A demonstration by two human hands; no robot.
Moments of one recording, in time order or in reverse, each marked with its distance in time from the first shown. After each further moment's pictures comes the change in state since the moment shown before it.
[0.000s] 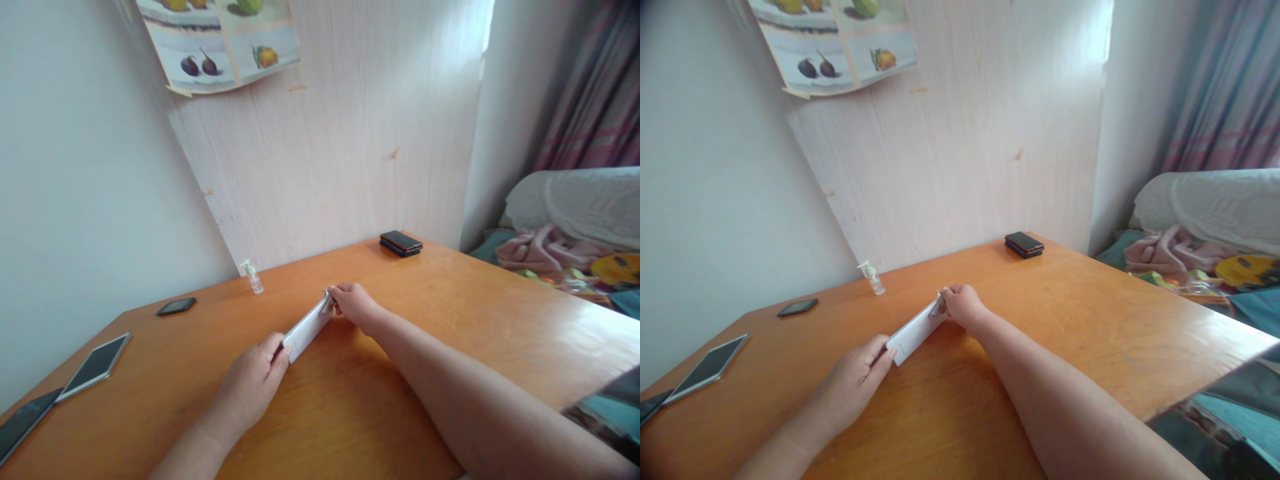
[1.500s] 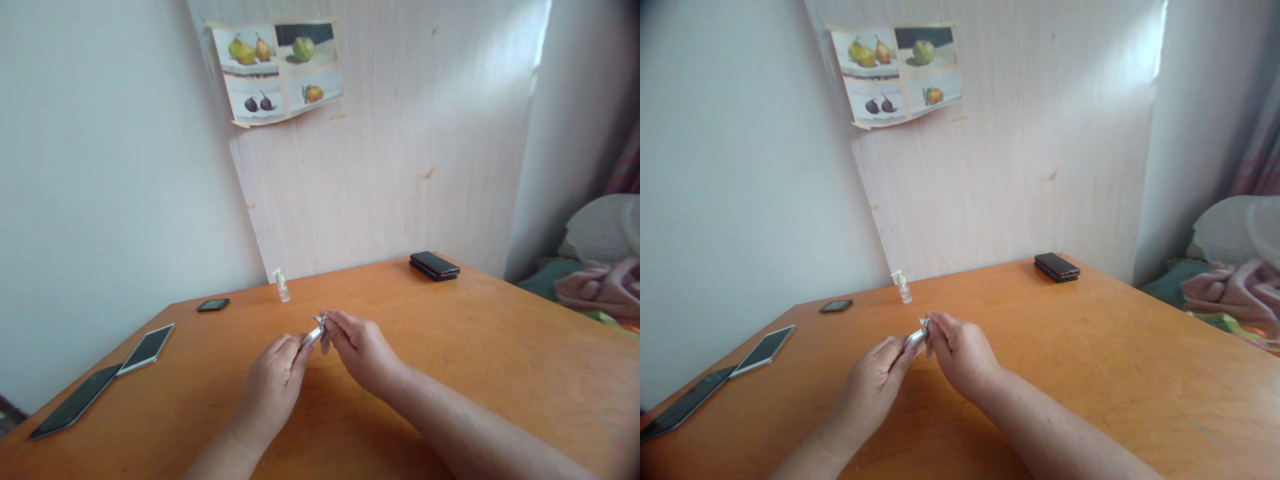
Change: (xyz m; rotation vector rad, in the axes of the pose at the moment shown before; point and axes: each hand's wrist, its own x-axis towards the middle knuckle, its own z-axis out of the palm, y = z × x) left_hand -0.004 0.009 -0.006 -0.077 0.334 0.135; right_hand -0.069 -0.040 0.021 -0.036 -0.127 -0.631
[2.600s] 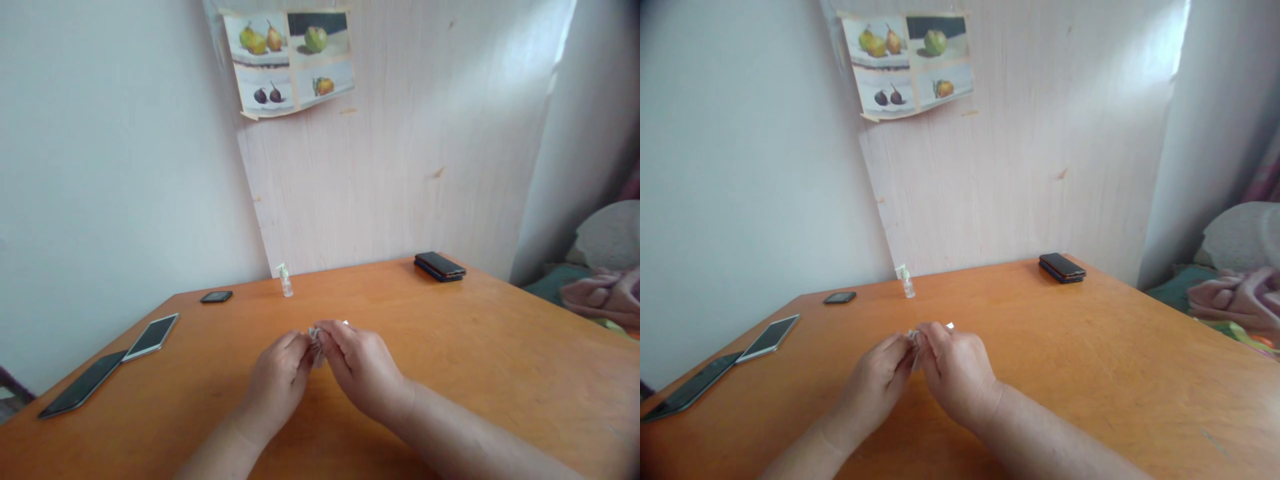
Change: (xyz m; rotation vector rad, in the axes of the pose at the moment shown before) left_hand -0.003 -0.003 0.001 0.009 -0.009 0.089; right_hand -0.012 -0.018 0.006 -0.248 -0.023 -0.042
